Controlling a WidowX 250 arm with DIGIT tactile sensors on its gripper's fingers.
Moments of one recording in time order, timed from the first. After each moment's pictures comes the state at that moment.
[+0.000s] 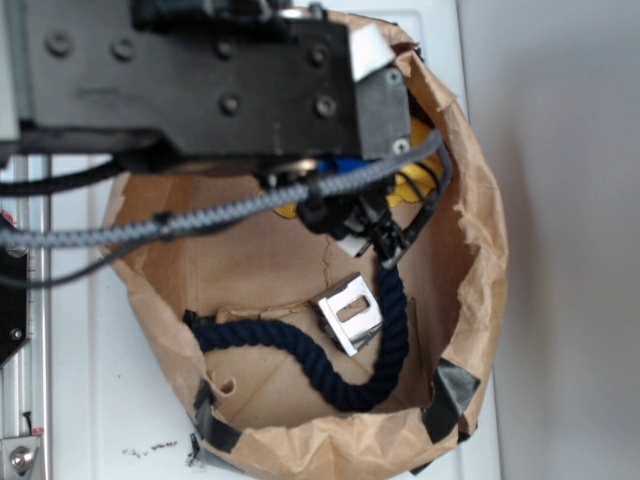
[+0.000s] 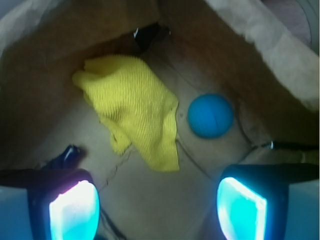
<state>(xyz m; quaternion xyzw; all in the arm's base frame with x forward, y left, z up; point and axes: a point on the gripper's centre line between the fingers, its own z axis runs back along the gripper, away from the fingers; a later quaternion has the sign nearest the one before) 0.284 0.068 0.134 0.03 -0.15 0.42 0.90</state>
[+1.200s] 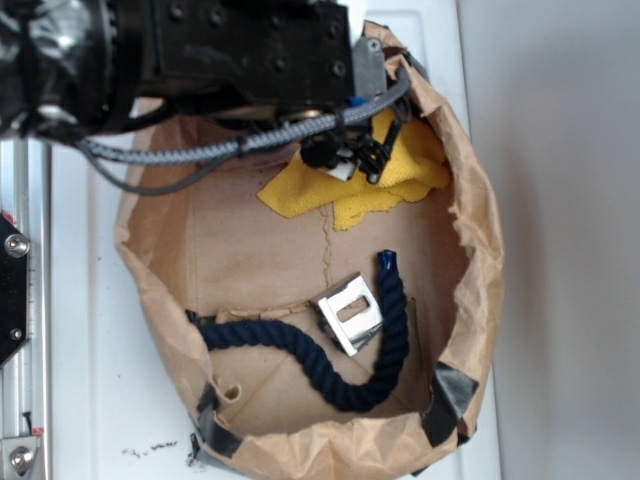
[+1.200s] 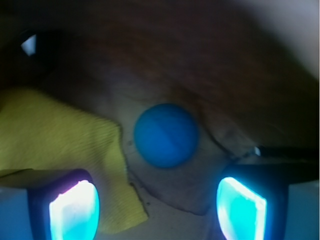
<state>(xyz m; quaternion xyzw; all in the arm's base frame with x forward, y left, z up) 0.267 0.113 0.086 0.08 -0.12 0.58 0.80</state>
